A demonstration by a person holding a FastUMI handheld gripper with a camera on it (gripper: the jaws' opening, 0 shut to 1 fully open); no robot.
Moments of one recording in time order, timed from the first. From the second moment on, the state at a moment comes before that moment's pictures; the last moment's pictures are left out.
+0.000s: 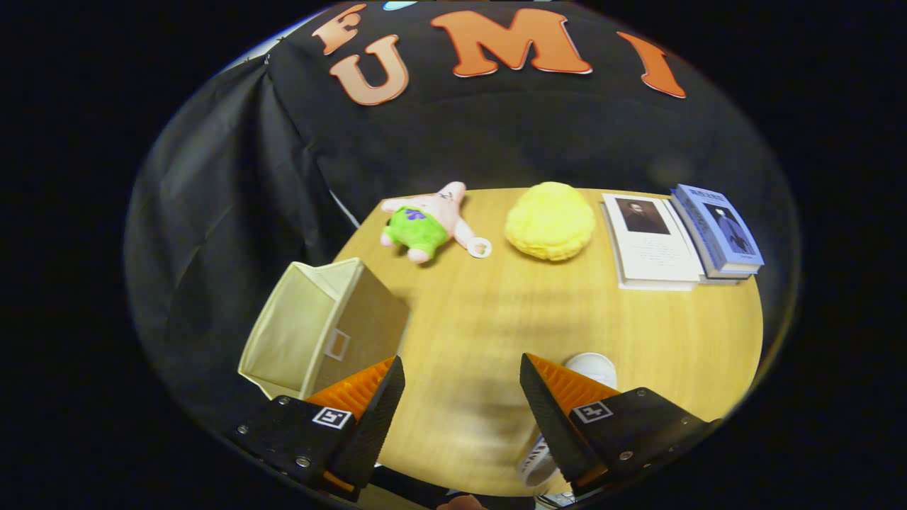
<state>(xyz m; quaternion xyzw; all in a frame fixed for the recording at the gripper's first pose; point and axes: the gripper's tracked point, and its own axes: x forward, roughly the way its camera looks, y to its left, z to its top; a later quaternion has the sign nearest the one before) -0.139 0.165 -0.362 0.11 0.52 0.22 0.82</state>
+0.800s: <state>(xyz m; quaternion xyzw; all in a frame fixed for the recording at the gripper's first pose) -0.227 0.066 -0.507 0.11 0.62 0.12 0.77</state>
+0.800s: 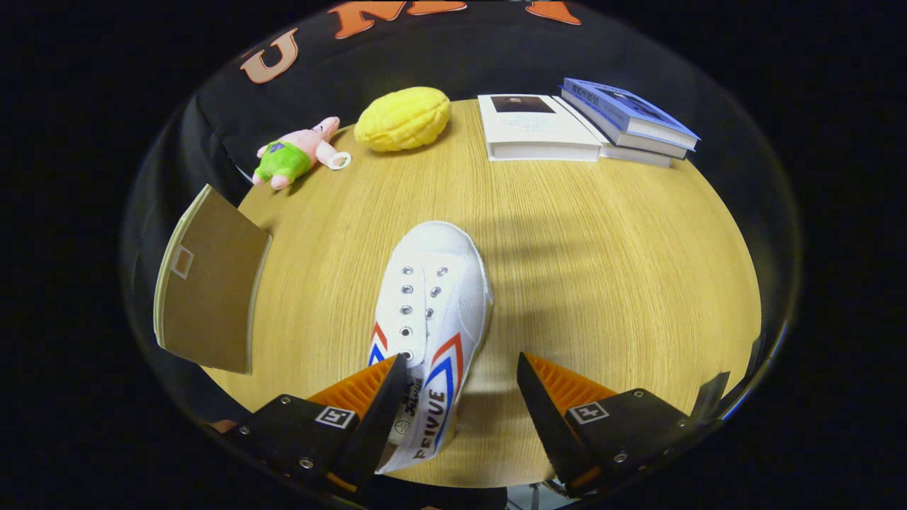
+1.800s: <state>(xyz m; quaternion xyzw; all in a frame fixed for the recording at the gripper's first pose) -0.187 0.102 -0.432 0.25 0.60 0.11 0.75</state>
